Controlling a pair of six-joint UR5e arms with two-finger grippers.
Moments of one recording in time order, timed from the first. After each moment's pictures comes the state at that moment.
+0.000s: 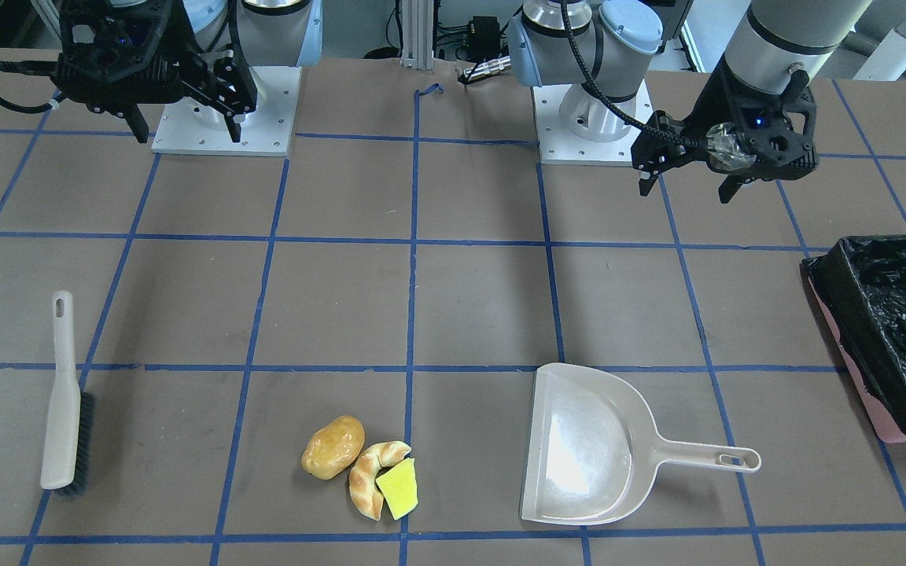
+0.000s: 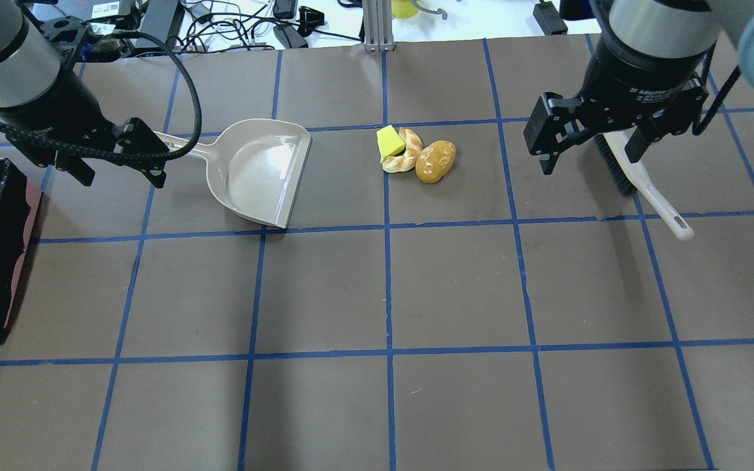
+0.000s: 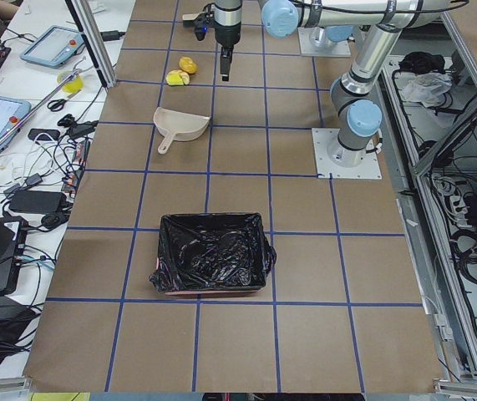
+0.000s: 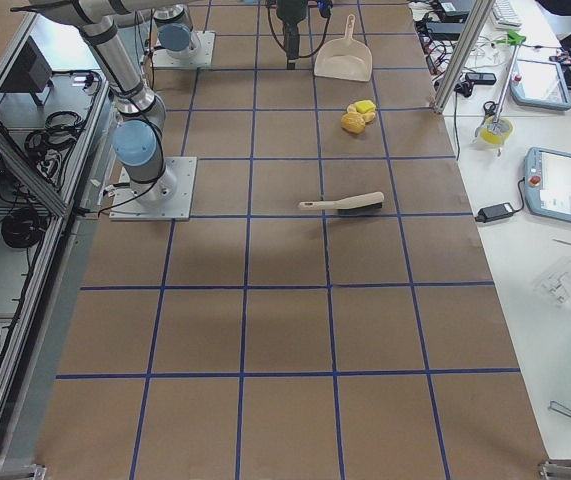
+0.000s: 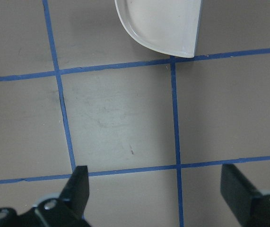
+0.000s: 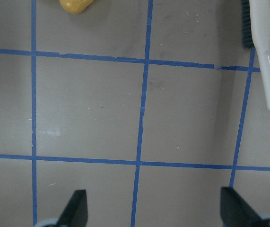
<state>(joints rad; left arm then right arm) -1.43 -1.49 -1.65 -1.59 1.58 0.22 1.63 -1.65 1.53 -1.43 -1.61 -0.02</state>
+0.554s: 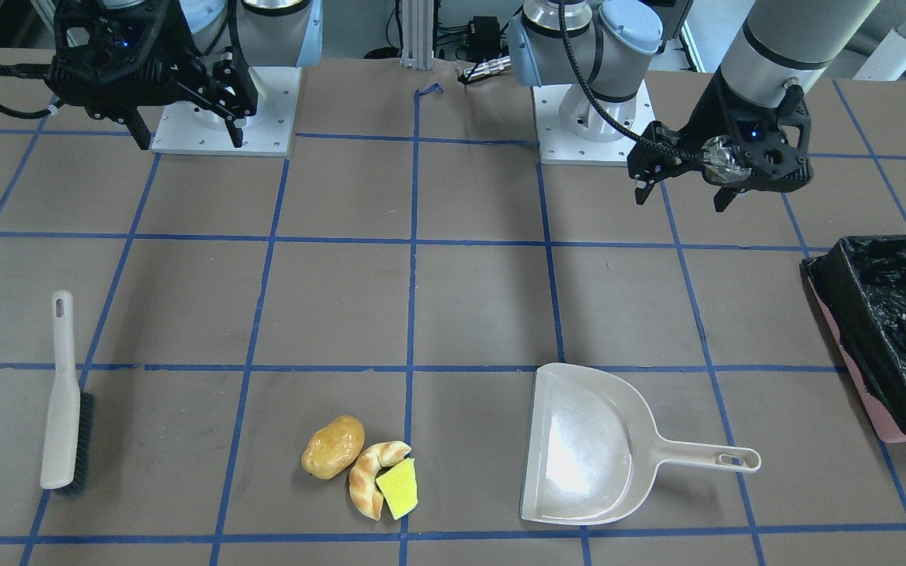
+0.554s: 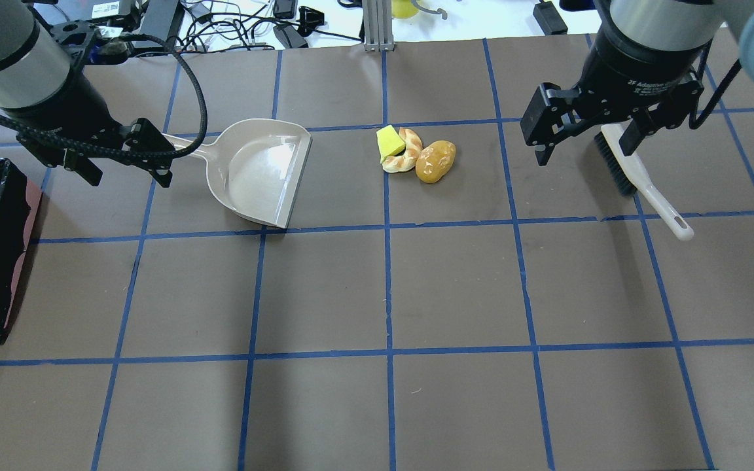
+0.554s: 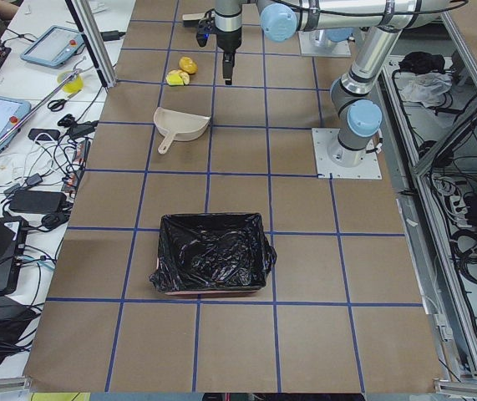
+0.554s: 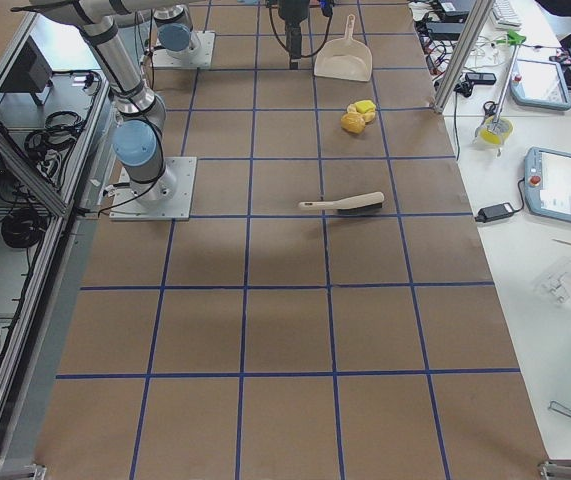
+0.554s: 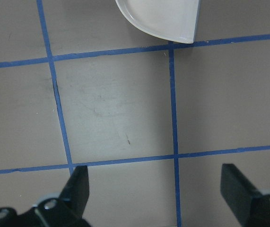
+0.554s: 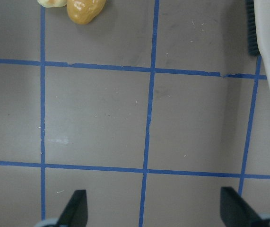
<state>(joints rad) -1.44 -1.51 -1.65 -1.55 1.57 0.24 1.61 -1.64 1.52 -1.46 -1.56 -0.03</state>
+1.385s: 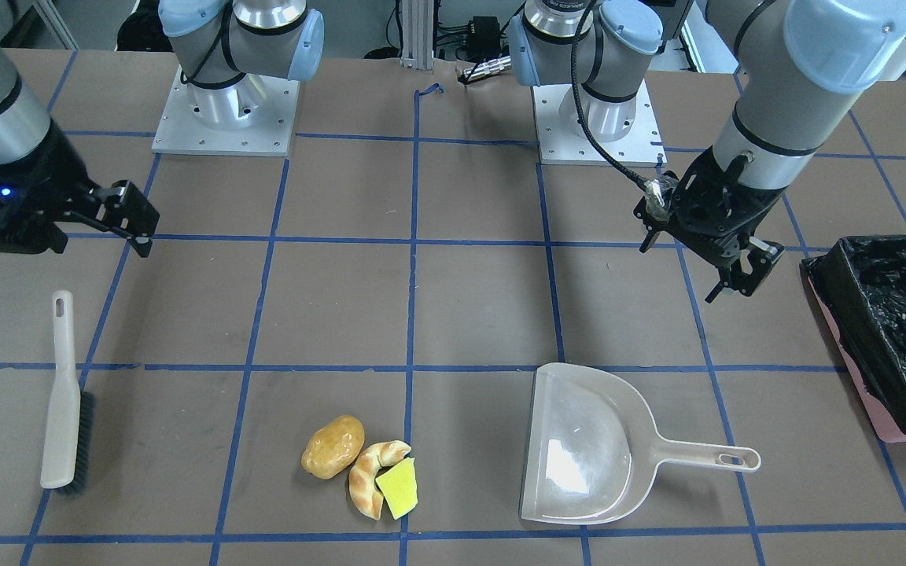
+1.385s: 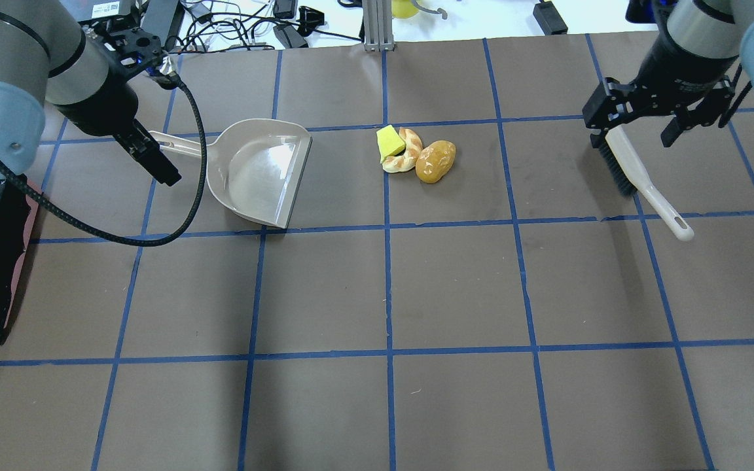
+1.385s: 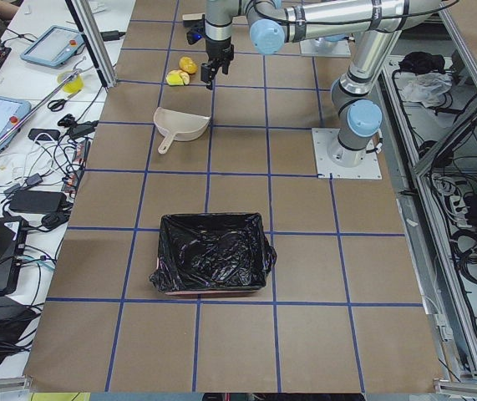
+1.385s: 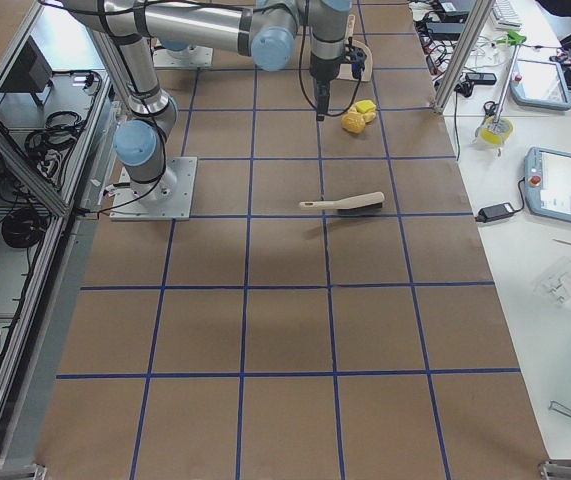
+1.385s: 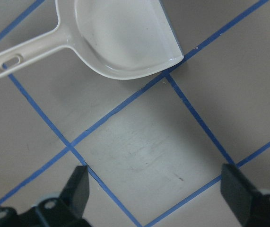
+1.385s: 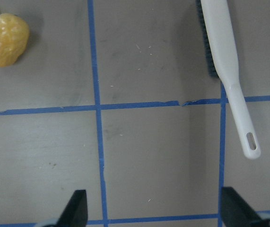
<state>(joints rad) -1.44 -1.65 -1.68 -1.30 1.57 1.09 1.36 -1.49 1.63 -1.69 -1.58 -0.18</state>
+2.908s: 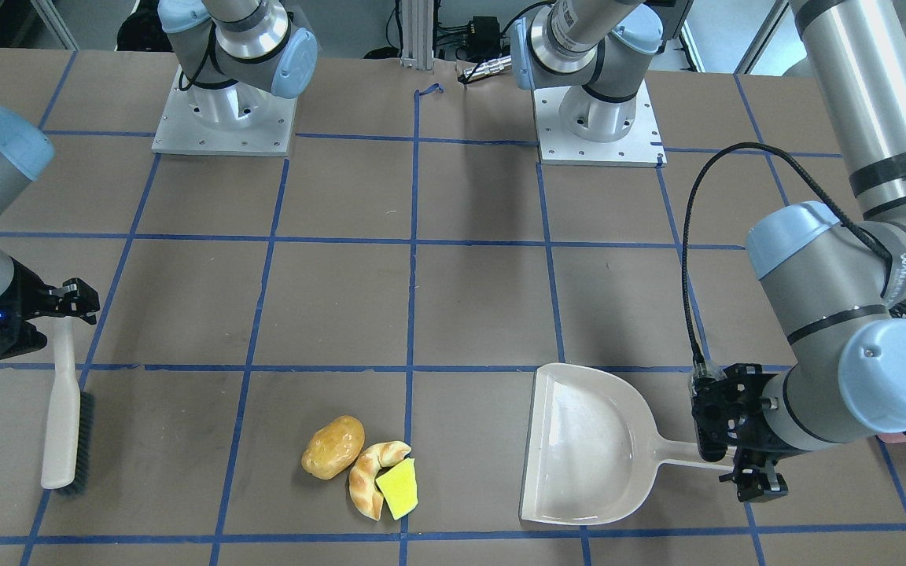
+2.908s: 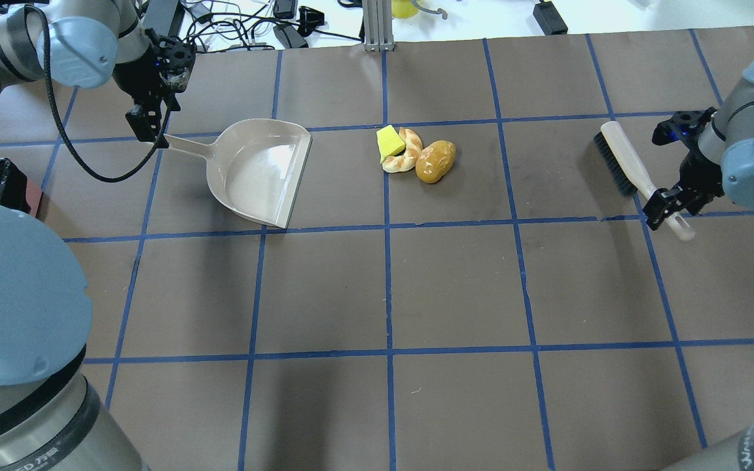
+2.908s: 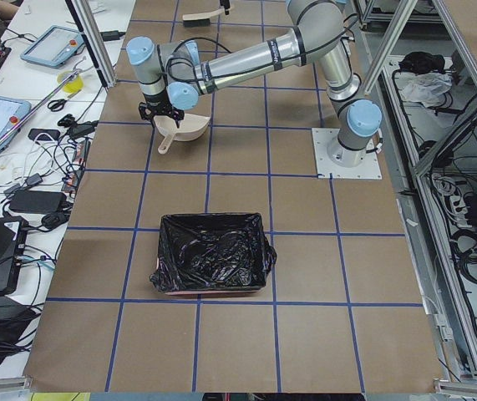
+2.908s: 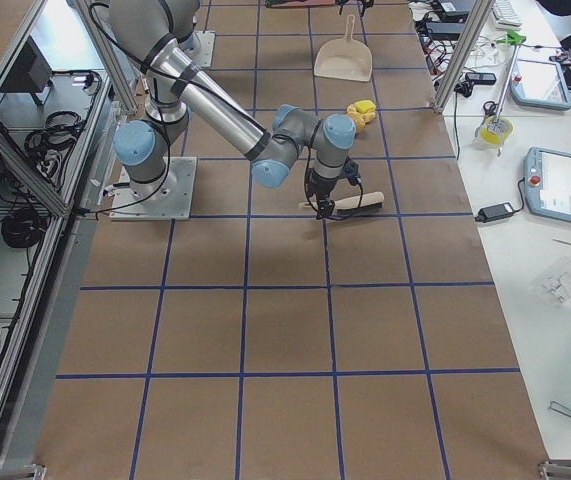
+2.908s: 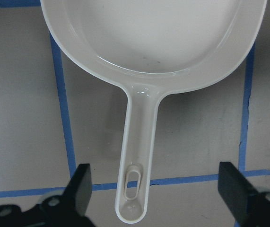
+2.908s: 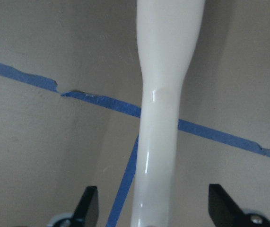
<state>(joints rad) -1.39 -2.16 -1.27 -1.34 1.67 1.78 1.13 -1.26 1.89 -2.12 -1.66 -0.76</state>
